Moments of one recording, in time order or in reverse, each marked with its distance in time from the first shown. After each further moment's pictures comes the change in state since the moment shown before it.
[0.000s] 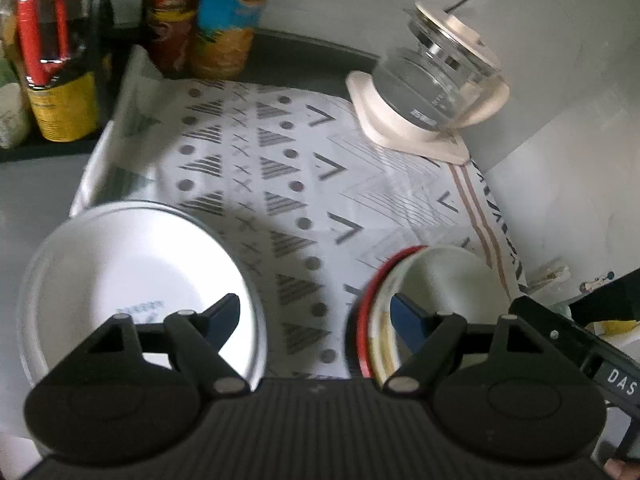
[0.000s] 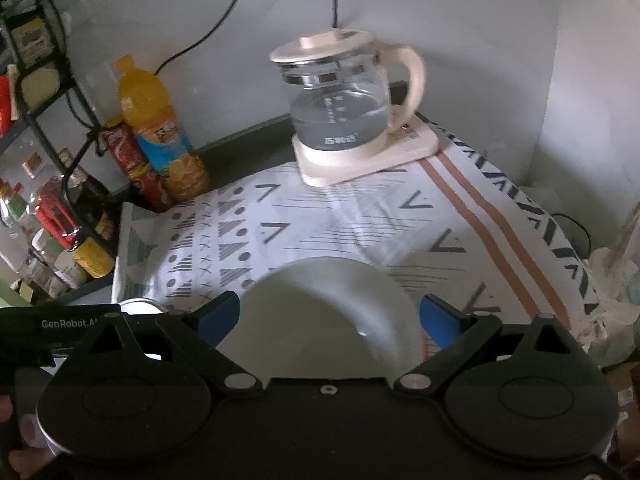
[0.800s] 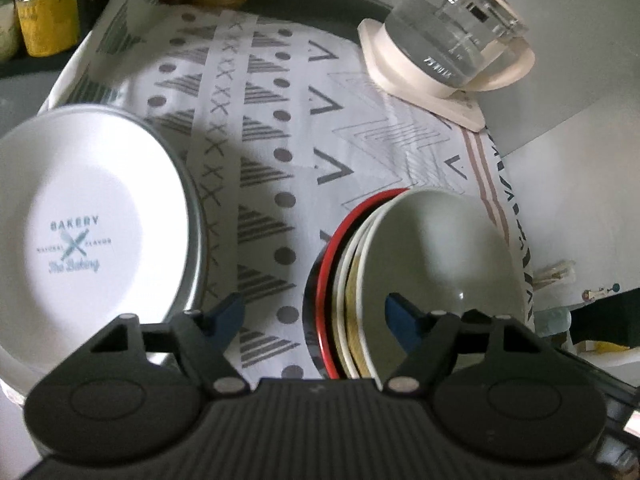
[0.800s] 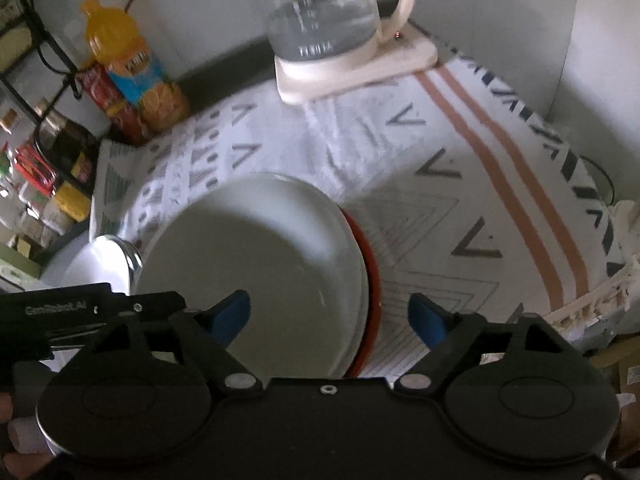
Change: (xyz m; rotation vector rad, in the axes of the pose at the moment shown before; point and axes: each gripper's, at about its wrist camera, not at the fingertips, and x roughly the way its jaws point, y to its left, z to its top) left arm 0.049 -0.023 -0.034 -0.128 0.085 0.020; right arm 0.056 -0.052 -0.016 -0.012 0.234 0.076
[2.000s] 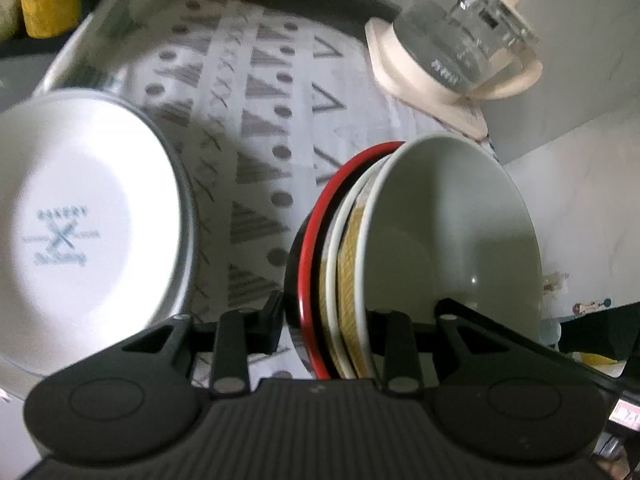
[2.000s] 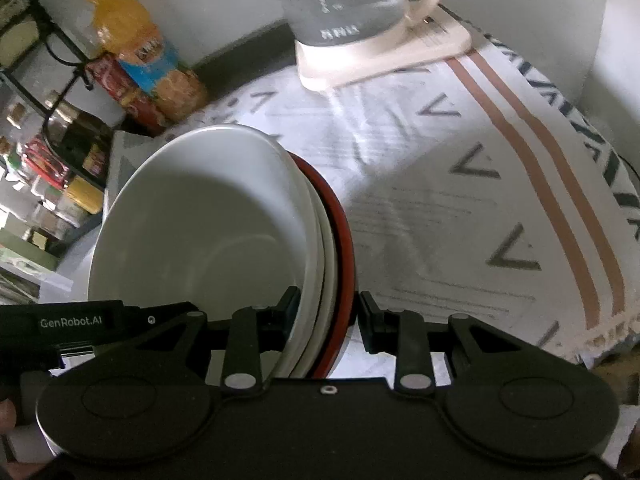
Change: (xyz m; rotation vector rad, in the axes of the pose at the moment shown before) left arm 0.003 0.005 0.006 -0.045 -0.005 -0.030; right arm 0.018 0.004 0.016 -0.019 0.035 0.089
